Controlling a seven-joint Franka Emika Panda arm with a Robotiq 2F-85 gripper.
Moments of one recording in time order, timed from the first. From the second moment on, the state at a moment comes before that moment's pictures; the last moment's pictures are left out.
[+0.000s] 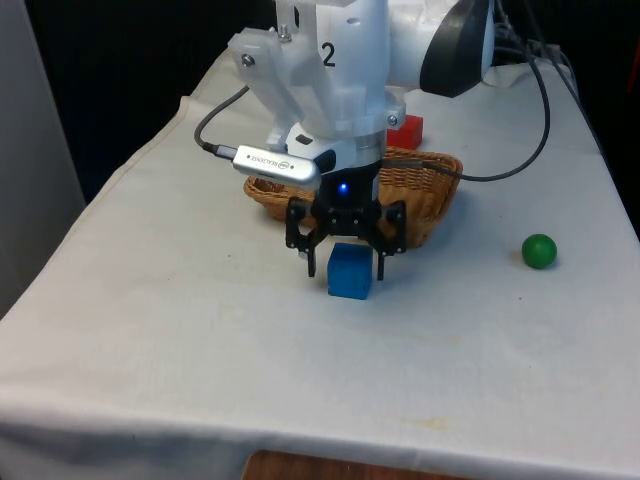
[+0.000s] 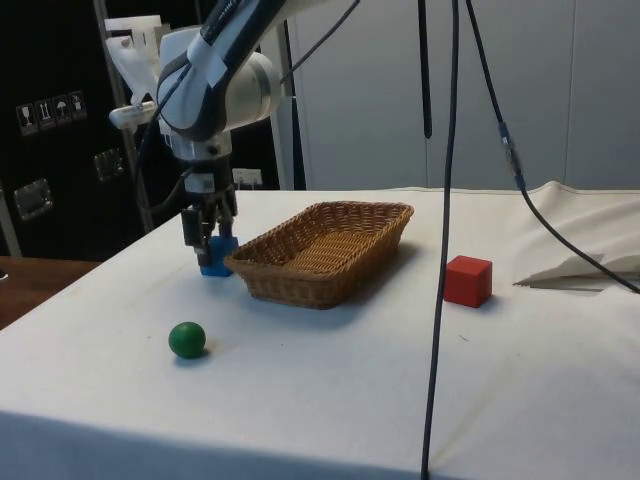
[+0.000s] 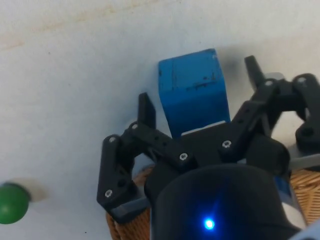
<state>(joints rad) 0.21 0.83 -0.34 -1.56 0.34 2.40 -0.33</state>
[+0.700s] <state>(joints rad) 0.21 0.82 -0.35 -1.56 0.34 2.39 -0.33</state>
